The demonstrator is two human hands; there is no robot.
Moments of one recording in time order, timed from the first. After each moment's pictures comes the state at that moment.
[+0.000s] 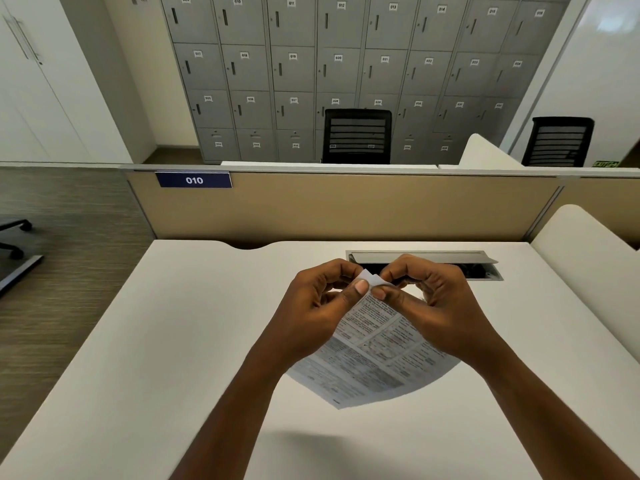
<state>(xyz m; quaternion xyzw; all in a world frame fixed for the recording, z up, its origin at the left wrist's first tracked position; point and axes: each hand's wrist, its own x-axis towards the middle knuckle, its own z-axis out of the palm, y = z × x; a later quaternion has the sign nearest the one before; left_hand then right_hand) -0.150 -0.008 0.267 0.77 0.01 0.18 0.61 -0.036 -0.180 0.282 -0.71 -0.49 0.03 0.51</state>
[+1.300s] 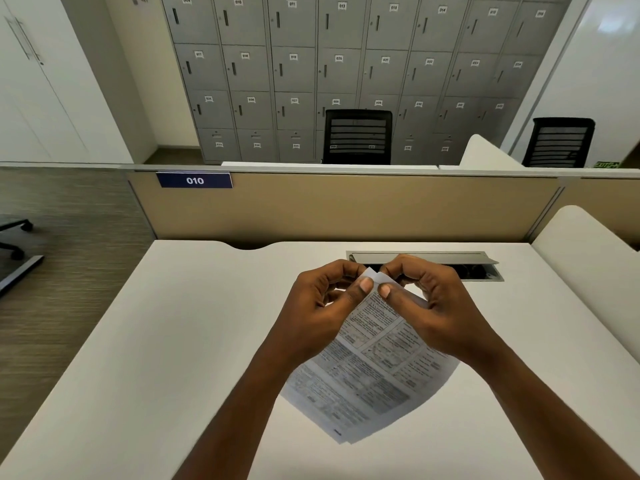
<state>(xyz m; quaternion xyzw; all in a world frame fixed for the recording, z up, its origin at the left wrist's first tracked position) -0.147 -0.013 0.265 0.75 0.02 0.19 0.63 -0.039 -0.180 0.286 -0.73 -0.50 0.03 0.48</state>
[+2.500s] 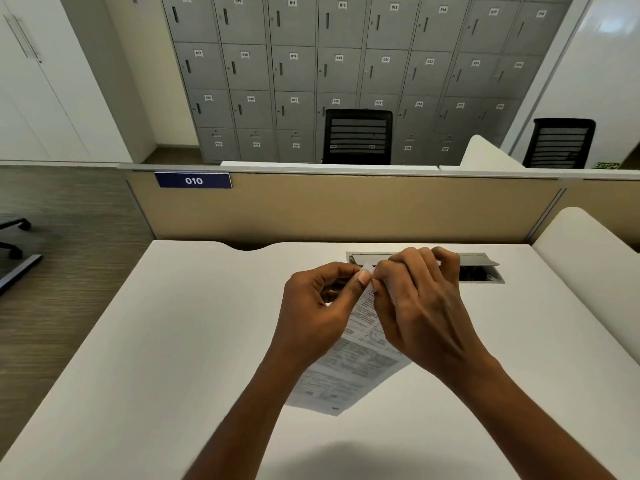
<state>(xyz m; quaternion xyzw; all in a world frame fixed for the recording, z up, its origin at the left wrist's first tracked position) -0.143 -0.021 0.268 0.75 0.10 0.28 0.59 -0.048 -0.161 0.273 -0.75 -0.49 -0.41 0.17</state>
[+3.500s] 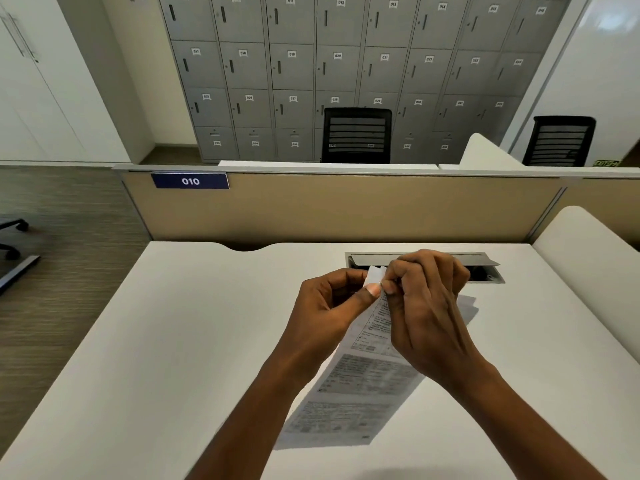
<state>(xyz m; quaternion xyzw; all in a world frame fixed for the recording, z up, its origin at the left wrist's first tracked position) -0.136 -0.027 0.266 0.65 0.07 0.16 0.74 -0.040 -0.160 0.253 -0.77 -0.45 -0.32 0.31</state>
